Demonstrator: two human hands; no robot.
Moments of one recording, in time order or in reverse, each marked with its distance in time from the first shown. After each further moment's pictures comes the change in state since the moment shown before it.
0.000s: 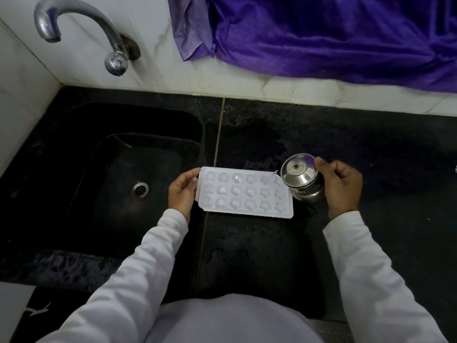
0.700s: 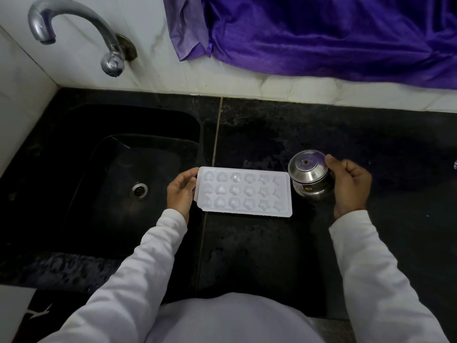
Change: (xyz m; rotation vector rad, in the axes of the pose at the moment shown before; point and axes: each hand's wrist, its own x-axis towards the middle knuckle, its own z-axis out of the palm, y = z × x) left_hand 0.002 -0.003 0.000 -0.022 -0.006 0.023; right_hand 0.008 0.004 -0.014 0.154 0.047 0.074
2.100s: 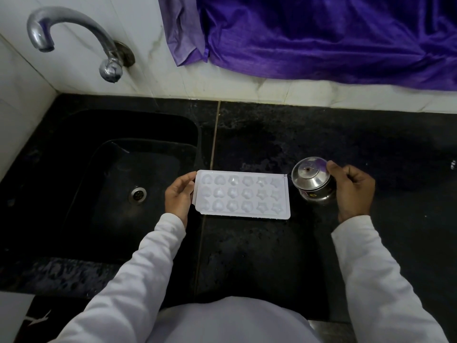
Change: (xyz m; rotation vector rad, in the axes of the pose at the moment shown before) left_hand 0.000 -0.001 0.000 0.009 0.031 -0.008; right_hand 0.001 0.005 -0.014 -0.091 0.010 -0.057
